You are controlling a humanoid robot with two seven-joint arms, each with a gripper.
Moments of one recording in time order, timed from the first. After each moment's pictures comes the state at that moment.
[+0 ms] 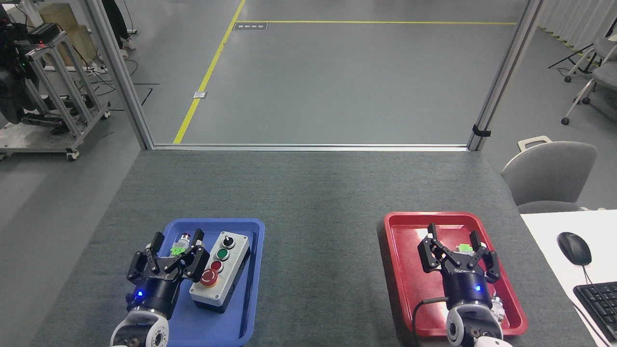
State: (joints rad) left arm -0.13 0.12 0.02 -1.39 -1.16 -0.16 0.15; right arm -0.18 0.07 -0.20 -1.31 1.42 -0.12 -0.14
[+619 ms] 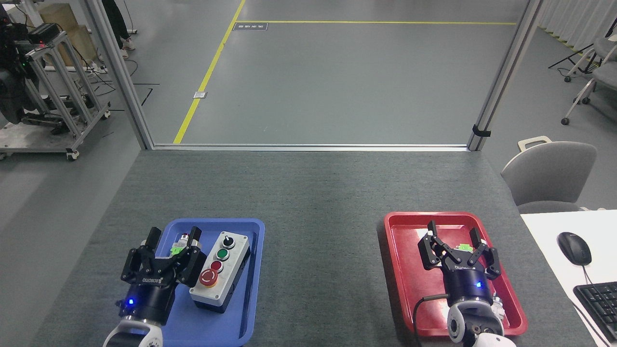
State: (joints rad) left arm -0.03 0.12 0.04 -1.55 -1.12 -0.27 0.20; right arm -0.19 0.06 -0.20 -1.31 1.42 -0.12 -0.14
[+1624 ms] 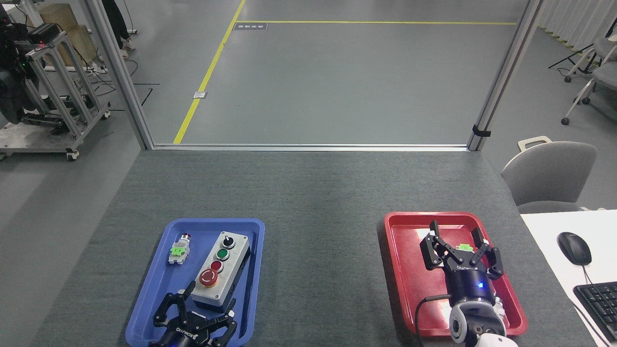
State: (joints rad) left arm 0.05 0.11 -0.06 -1.40 -1.70 -0.22 0.20; right arm -0.19 0.05 -0.20 -1.31 1.42 -0.13 -0.14
